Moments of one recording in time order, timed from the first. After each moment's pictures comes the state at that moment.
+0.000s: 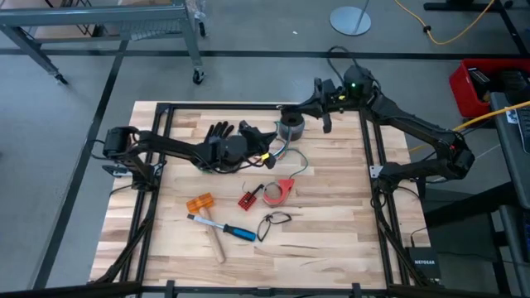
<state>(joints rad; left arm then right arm) 0.05 1.66 1.02 0.47 -0.60 -0.13 -0.68 1.23 1.06 -0.03 -0.79 -0.02</state>
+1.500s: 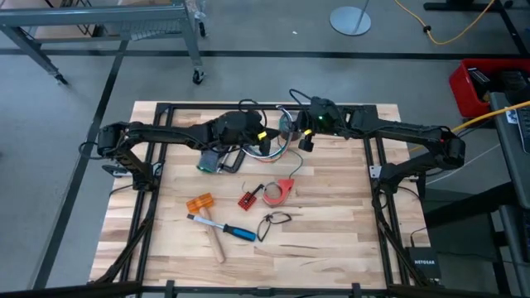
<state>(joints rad) 0.20 1.60 1.12 0.23 -0.10 -0.50 -0.37 1.34 1.06 -0.40 0.17 -0.31</state>
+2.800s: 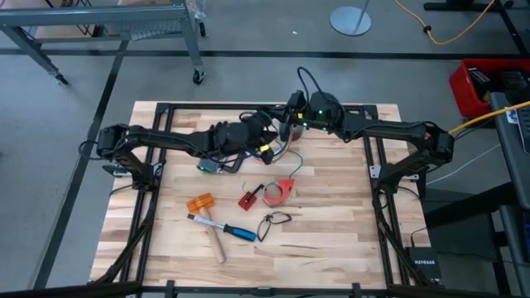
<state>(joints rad) 0.10 1.60 1.13 0.16 -0.40 -0.29 -0.37 1.45 1.06 0.24 -0.06 0.13</state>
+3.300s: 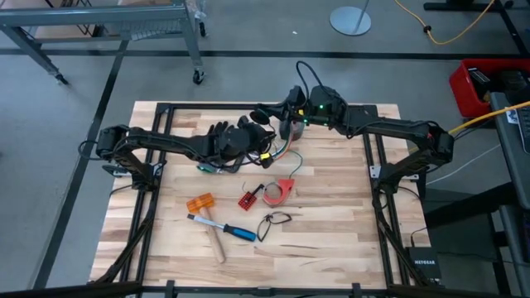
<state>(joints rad) 0.06 1.60 1.13 0.15 -0.52 -0.08 -0.37 1.45 1.17 0.16 -0.12 0.10</state>
